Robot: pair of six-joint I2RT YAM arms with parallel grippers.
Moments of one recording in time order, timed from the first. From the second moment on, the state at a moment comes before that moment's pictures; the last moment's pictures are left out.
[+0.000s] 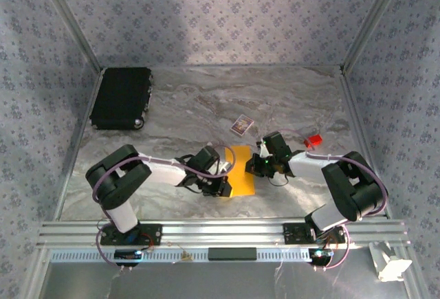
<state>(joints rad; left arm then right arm) -0.94 1.71 0.67 0.05 0.64 -0.79 0.49 1.50 0.53 -0.06 -0.46 0.73</state>
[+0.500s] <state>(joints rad) -0.85 1.67 0.75 0.09 0.58 -0.85 0.49 1.50 0.53 -0.06 -0.46 0.73</state>
